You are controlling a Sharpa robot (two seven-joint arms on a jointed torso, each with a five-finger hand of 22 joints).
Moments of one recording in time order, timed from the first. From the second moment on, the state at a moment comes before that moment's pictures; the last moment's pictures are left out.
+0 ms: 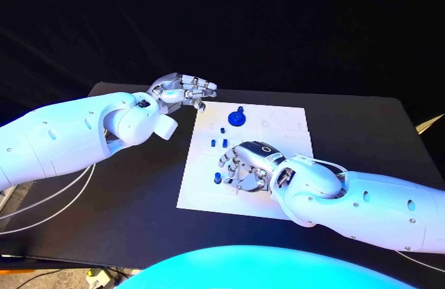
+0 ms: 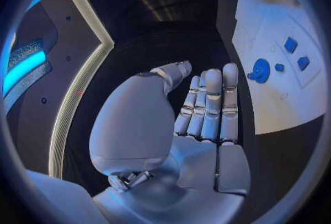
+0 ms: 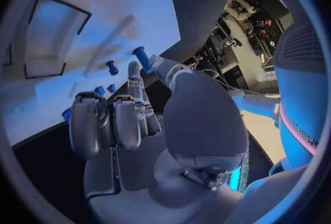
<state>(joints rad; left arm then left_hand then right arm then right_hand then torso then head) 1.20 -0.84 -0.02 1.42 -0.15 -0.08 0.21 1.42 -0.22 0.56 0.08 0.18 0.86 0.22 0.20 0.34 0.92 0.14 0.39 0.22 1.03 0.06 1.22 0.49 0.17 0.90 0.16 0.89 0.90 1.06 -0.69 -0.16 1.75 -1.58 -0.41 -0.27 1.28 -0.27 0.53 0.12 0.06 0.90 0.12 0.11 0.44 1.31 0.04 0.10 0.16 1.47 -0.03 1.42 1.19 0.06 1.47 0.08 1.39 1.31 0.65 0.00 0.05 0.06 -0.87</state>
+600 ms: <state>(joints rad) 1.20 -0.85 -0.03 1.43 -0.15 -0.08 0.23 1.42 -0.22 0.56 0.08 0.18 0.85 0.21 0.20 0.34 0.92 0.14 0.39 0.22 1.02 0.07 1.22 0.49 0.17 0.90 0.16 0.89 0.90 1.19 -1.06 -0.15 1.85 -1.07 -0.47 -0.15 1.24 -0.20 0.28 0.22 0.14 0.93 0.10 0.35 0.57 1.46 0.02 1.40 1.30 1.46 -0.05 1.52 1.31 0.03 1.47 0.06 1.51 1.31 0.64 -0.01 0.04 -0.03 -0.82</state>
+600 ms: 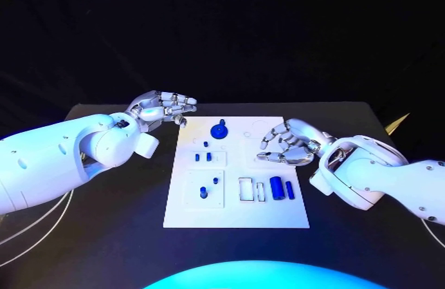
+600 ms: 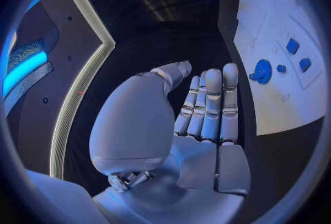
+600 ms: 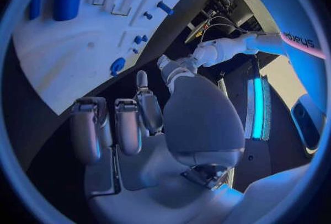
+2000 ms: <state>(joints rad) 1.19 -0.86 -0.03 1.44 -0.13 -0.08 0.25 1.42 -0.22 0.56 0.09 0.18 0.85 0.21 0.20 0.34 0.92 0.15 0.39 0.22 1.02 0.07 1.22 0.49 0.17 0.90 0.16 0.89 0.90 1.09 -1.10 -0.18 1.87 -1.32 -0.39 -0.46 1.19 -0.17 0.08 0.29 0.16 0.93 0.09 0.38 0.59 1.46 0.02 1.51 1.31 1.46 -0.05 1.54 1.31 0.01 1.47 0.06 1.57 1.31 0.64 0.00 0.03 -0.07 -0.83</state>
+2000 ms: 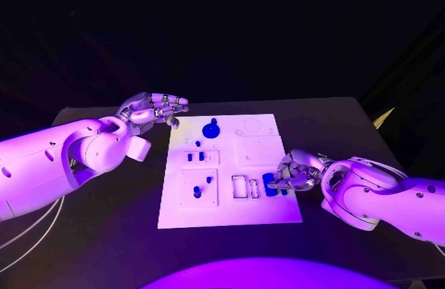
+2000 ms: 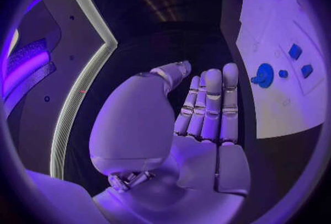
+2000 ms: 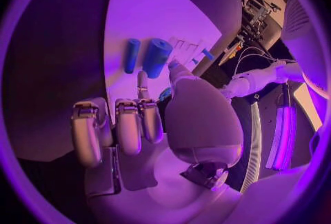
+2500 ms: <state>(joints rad) 1.19 -0.86 -0.03 1.44 -0.13 -0.08 0.25 1.42 -0.22 0.56 0.09 0.18 0.85 0.21 0.20 0.34 0.92 0.15 0.39 0.22 1.02 0.07 1.22 0.49 0.17 0.90 0.16 0.89 0.90 1.07 -1.05 -0.18 1.85 -1.34 -0.39 -0.48 1.19 -0.16 0.07 0.29 0.16 0.93 0.09 0.38 0.59 1.46 0.02 1.51 1.31 1.46 -0.05 1.54 1.31 0.01 1.46 0.06 1.57 1.31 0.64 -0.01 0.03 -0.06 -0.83</state>
